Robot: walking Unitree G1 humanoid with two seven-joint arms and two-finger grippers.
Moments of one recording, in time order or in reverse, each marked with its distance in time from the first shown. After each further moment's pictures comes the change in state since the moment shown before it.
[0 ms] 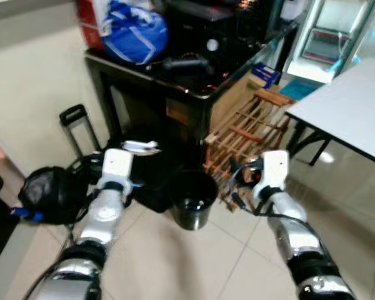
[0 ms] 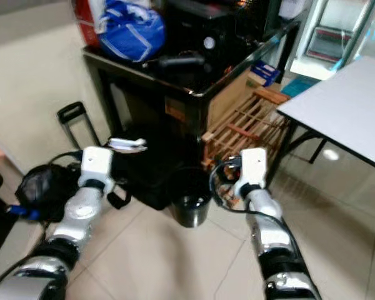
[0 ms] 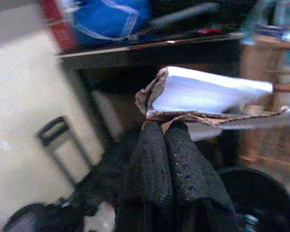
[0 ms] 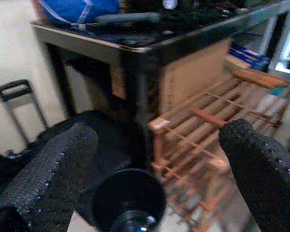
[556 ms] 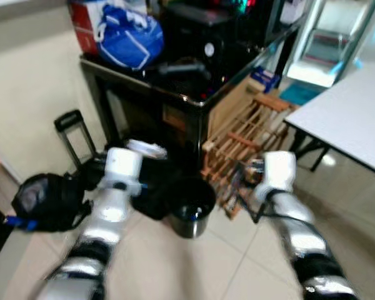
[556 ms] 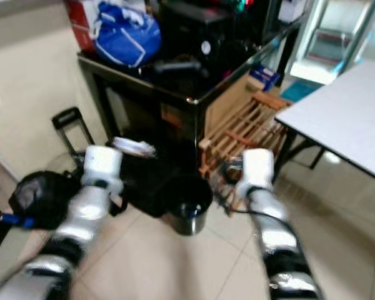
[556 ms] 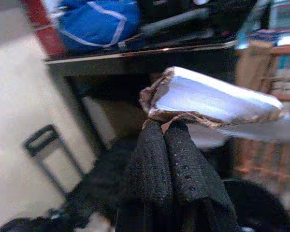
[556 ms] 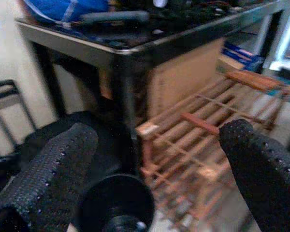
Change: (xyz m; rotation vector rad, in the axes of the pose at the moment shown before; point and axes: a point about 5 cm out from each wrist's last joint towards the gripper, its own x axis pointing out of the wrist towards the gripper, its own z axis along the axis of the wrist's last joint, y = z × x) left arm 0.001 -0.011 0.003 -0.005 -0.007 -0.029; right arm -0.004 -0.009 -0.005 -0.001 0.018 -0.027
